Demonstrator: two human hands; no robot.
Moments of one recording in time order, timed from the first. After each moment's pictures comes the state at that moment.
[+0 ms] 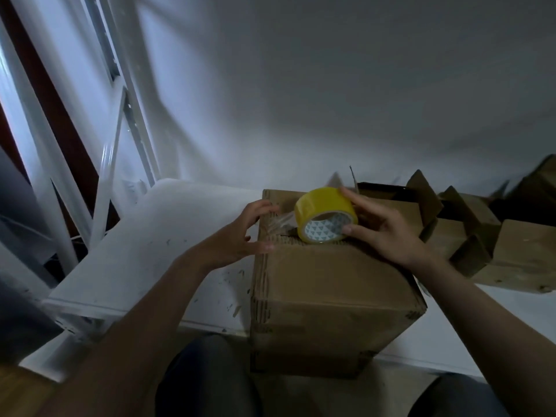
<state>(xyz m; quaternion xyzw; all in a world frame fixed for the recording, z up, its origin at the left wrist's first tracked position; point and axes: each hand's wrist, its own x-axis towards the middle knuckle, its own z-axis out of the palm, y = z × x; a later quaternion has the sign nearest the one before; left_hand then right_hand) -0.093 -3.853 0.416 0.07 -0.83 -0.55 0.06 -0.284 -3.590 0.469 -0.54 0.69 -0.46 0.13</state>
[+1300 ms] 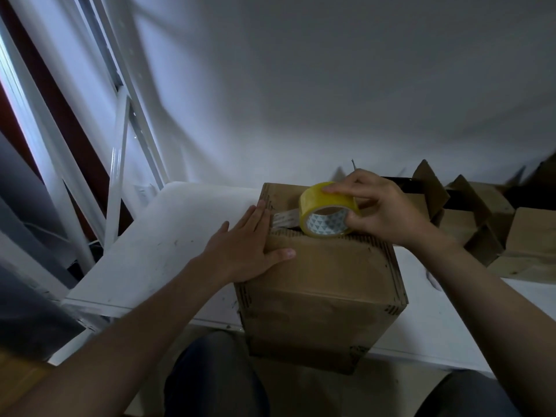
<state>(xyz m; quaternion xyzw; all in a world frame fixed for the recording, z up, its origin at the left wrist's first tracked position) -0.087 -3.797 0.455 0.20 -0.97 -0.06 -0.10 -0.301 -3.597 0.485 -0.62 0.68 -0.38 -0.01</state>
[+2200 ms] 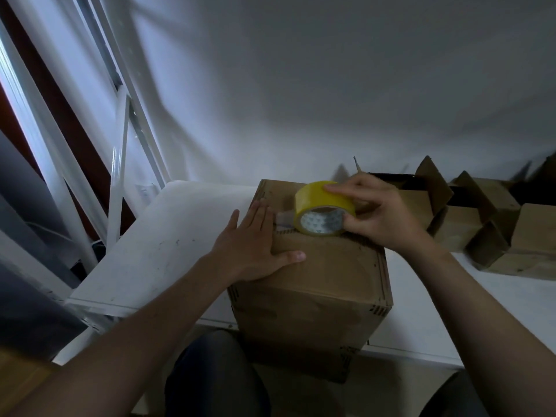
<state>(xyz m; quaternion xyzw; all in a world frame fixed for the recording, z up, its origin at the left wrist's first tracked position) -0.098 -3.791 0.451 0.19 -0.98 -0.03 -0.10 -0.294 -3.602 0.468 -0.61 0.65 -0.45 -0.04</state>
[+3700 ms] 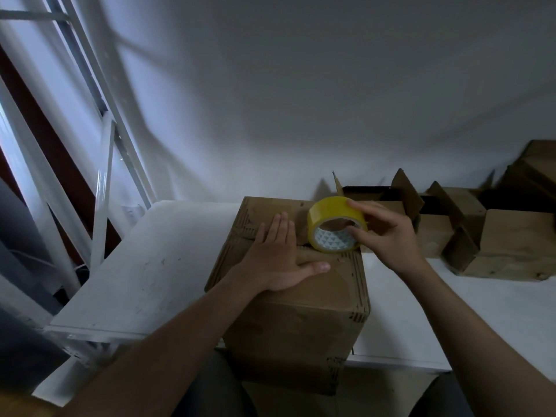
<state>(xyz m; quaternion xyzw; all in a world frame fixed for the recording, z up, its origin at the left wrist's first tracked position) -0.151 -3.741 0.443 0.15 -0.98 -0.06 -0.07 -0.310 -3.554 0.442 -0.51 0.63 -0.59 0.01</state>
